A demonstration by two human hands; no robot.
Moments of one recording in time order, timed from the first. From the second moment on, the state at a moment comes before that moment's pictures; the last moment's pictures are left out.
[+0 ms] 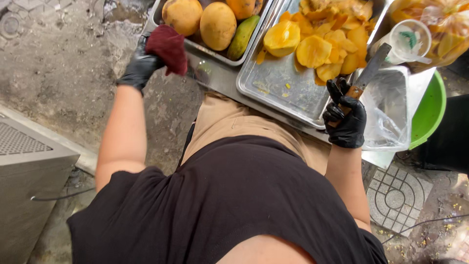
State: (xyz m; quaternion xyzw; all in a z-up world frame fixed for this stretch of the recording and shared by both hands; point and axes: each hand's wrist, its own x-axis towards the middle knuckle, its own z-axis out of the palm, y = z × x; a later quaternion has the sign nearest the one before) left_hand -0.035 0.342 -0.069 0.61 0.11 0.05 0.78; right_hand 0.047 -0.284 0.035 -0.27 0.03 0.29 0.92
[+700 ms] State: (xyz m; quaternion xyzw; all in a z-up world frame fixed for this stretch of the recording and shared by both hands) left_hand 0.041 0.150 0.073 0.97 -0.05 -0.15 0.17; right_hand 0.037 -0.274 -0.023 -0.43 0.16 0.27 0.85
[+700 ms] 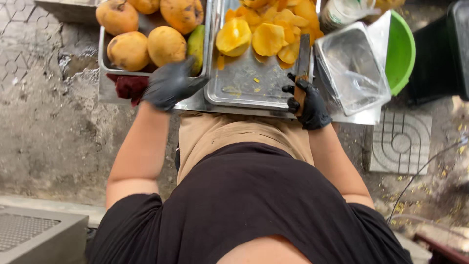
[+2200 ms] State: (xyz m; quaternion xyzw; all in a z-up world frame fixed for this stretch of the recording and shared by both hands) left_hand 0.136 -0.057 -0.054 0.18 -0.01 0.02 0.98; right_hand -0.017 -0.213 0.041 -0.92 -0.14 -0.06 0.37
